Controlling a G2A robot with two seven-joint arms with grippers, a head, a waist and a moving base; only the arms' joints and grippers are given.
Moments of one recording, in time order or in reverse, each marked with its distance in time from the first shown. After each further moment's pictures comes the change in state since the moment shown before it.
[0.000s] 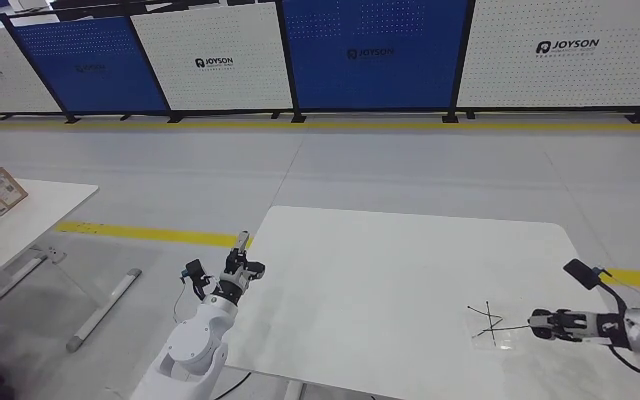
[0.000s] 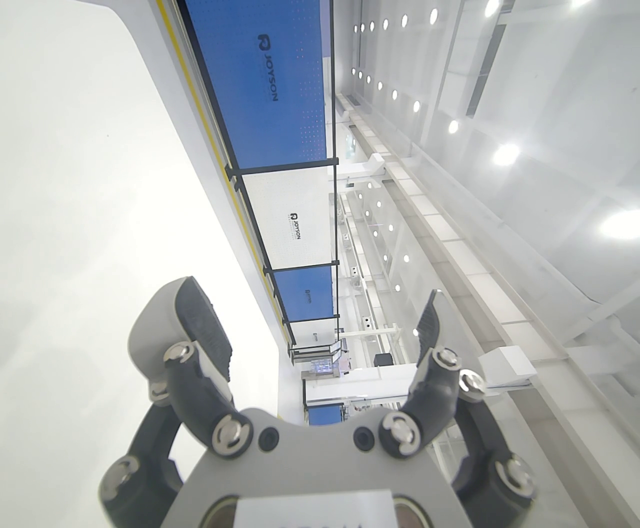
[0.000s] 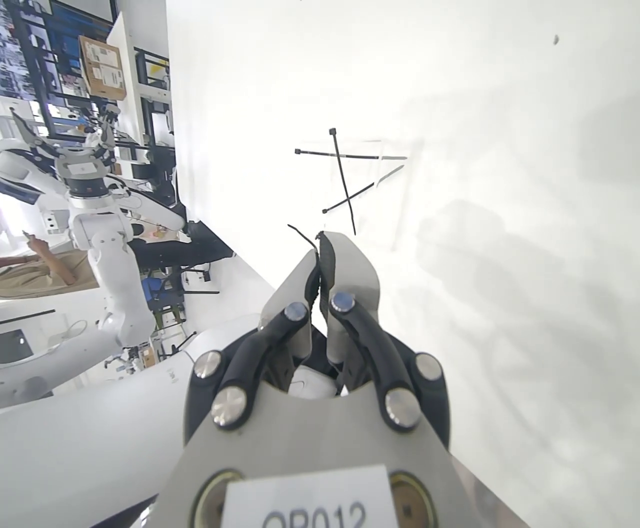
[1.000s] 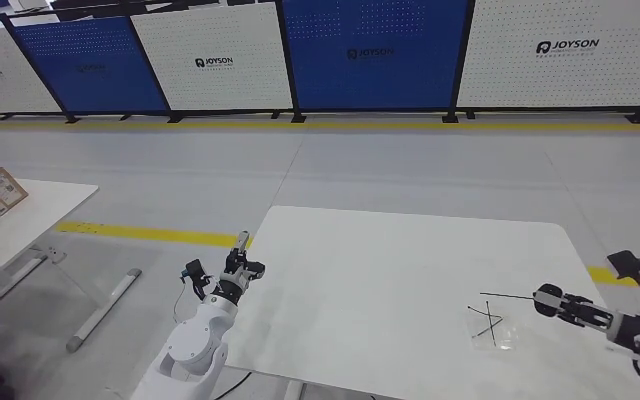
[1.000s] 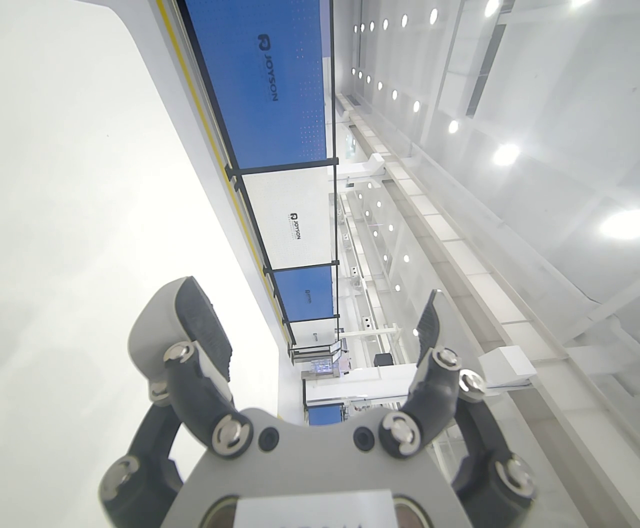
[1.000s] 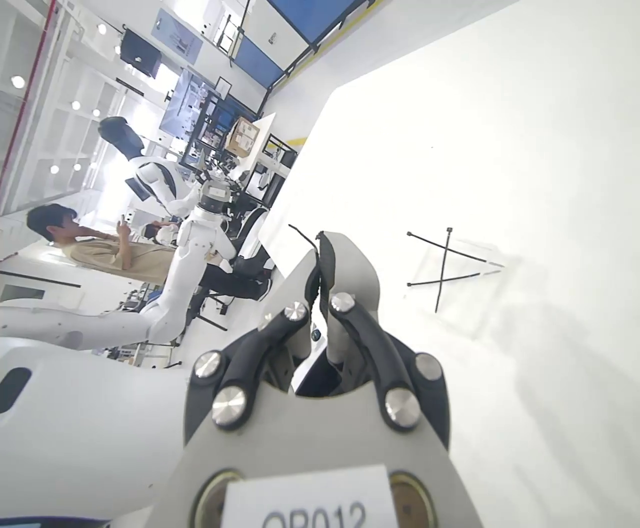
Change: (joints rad) left arm 0.000 0.000 0.000 0.000 0.000 0.000 0.000; right arm -0.245 0.010 0.219 -0.184 0.254 -0.272 -0.248
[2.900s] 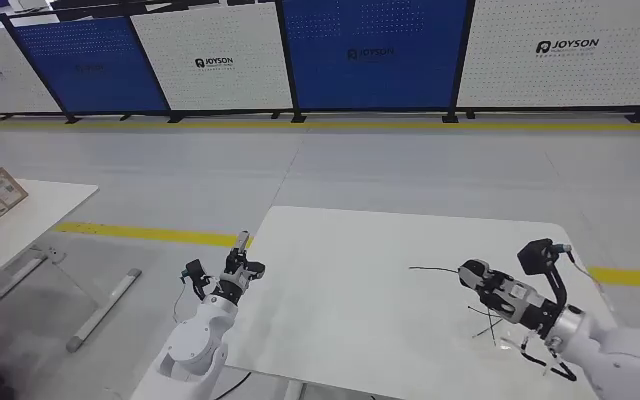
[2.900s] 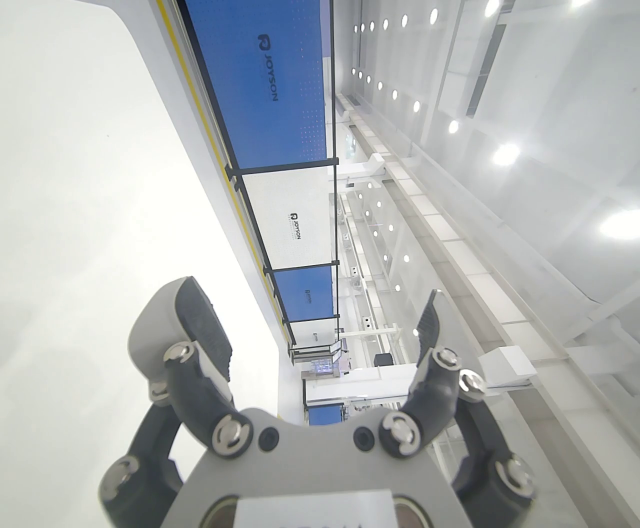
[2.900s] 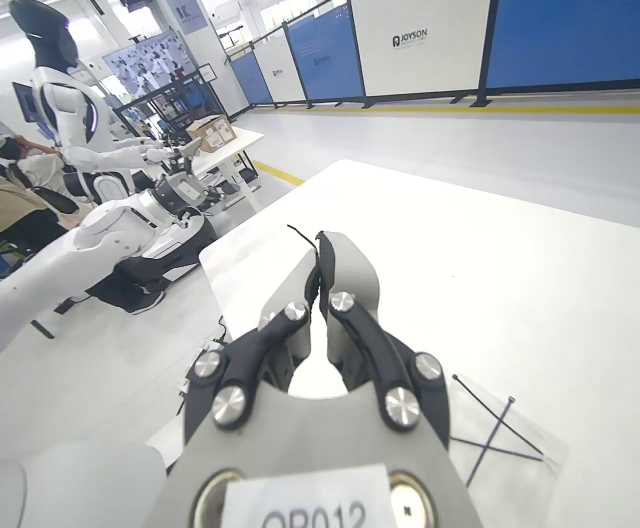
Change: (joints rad) left arm 0.000 0.000 0.000 0.000 0.000 0.000 0.000; right arm 0.005 -0.039 -0.278 -0.414 -0.582 0.000 -0.613
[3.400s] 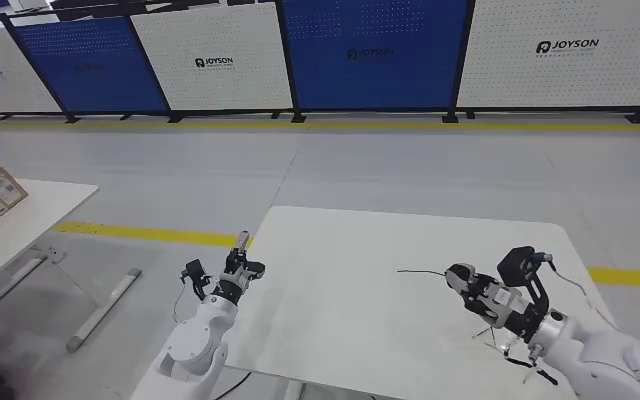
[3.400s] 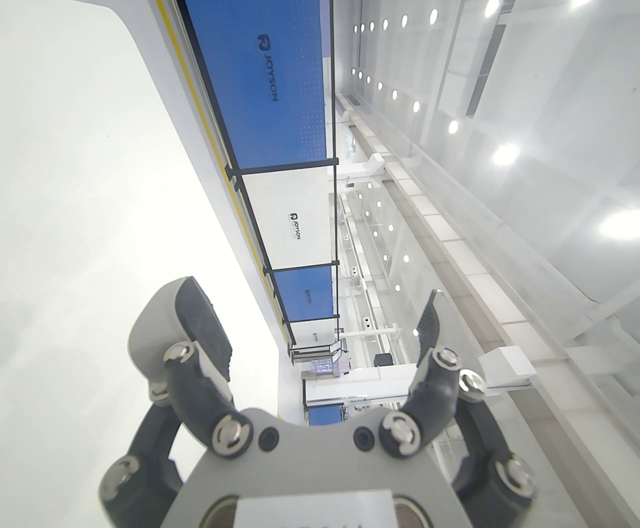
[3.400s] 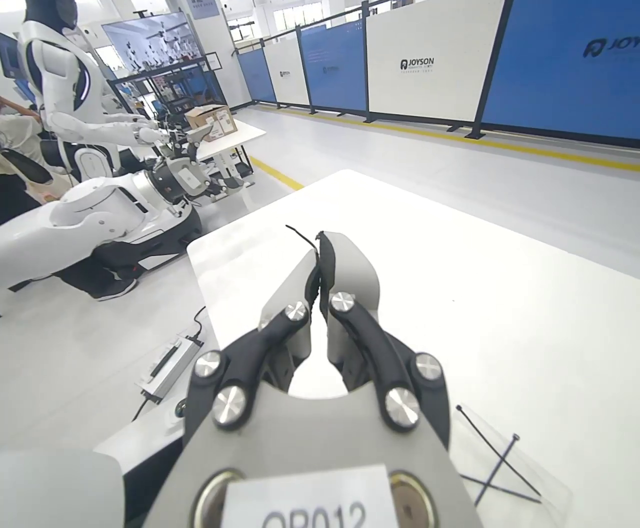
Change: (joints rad) left arm -0.006 0.000 -0.006 -0.004 -0.006 -0.003 0.001; right arm 0.022 0.040 -0.108 -0.018 -0.144 0.000 -0.138
